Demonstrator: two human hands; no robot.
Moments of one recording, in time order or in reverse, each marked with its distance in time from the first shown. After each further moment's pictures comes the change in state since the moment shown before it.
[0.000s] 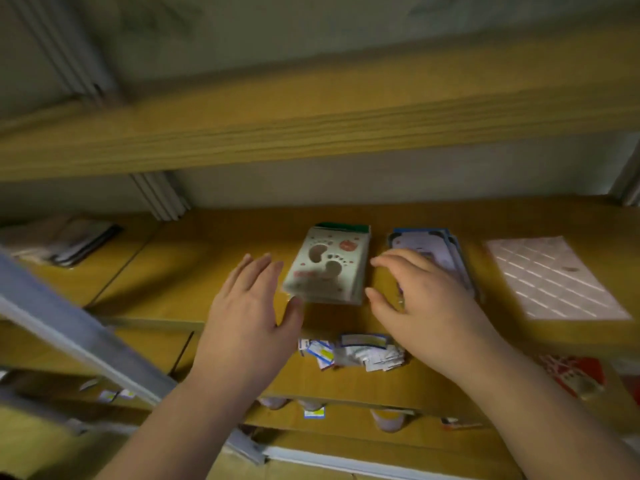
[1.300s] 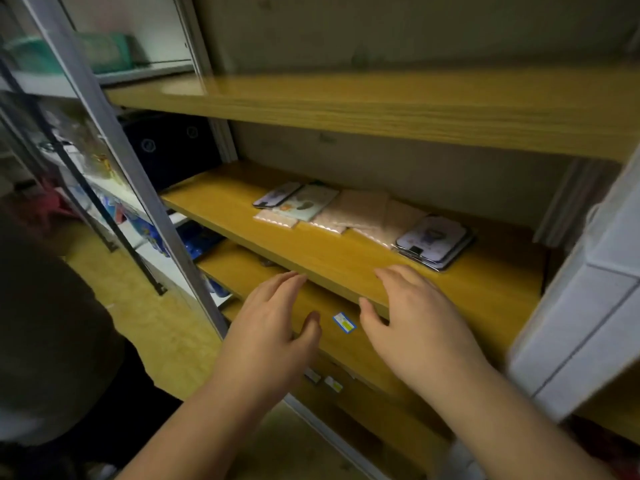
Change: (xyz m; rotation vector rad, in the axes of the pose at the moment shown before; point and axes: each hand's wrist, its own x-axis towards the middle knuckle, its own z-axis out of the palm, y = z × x) left_hand -0.061 -0.544 -0.171 -0.046 0.118 -0.471; right_hand 0.153 -0.528 0.328 0.076 -0.254 -0.329
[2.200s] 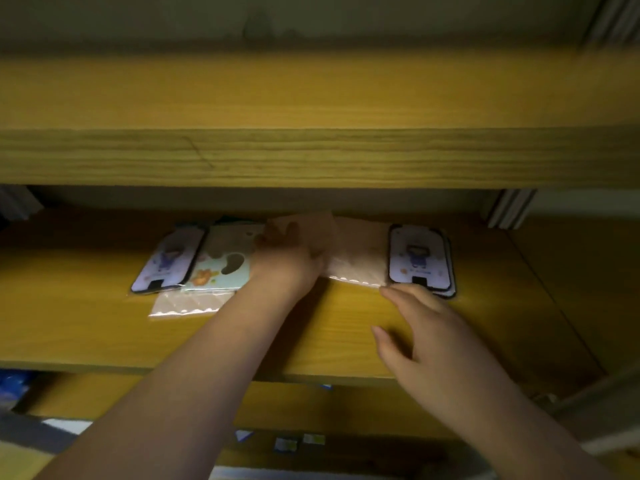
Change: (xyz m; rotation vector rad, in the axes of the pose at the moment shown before) left_hand 0.322 -0.025 0.130 0.246 -0.450 0.256; right_hand 0.105 -0.024 0.059 -0.091 0.122 0.494
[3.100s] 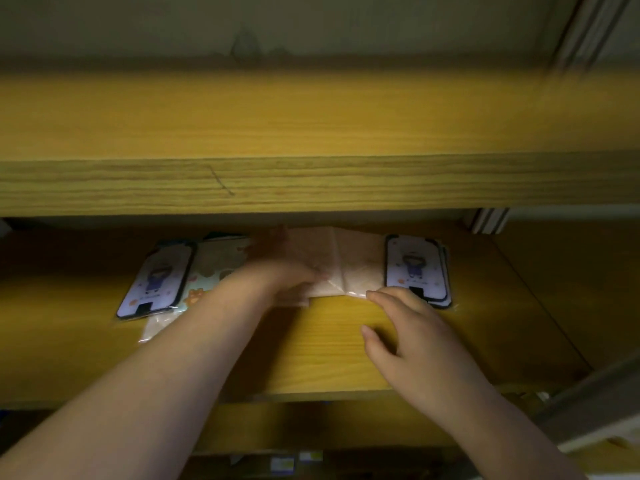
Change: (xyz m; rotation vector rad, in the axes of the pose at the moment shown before) left_hand 0.010 -0.001 -0.026 -0.220 -0.116 0.028; right_hand 0.015 -0.005 0.016 0.021 0.068 0.023
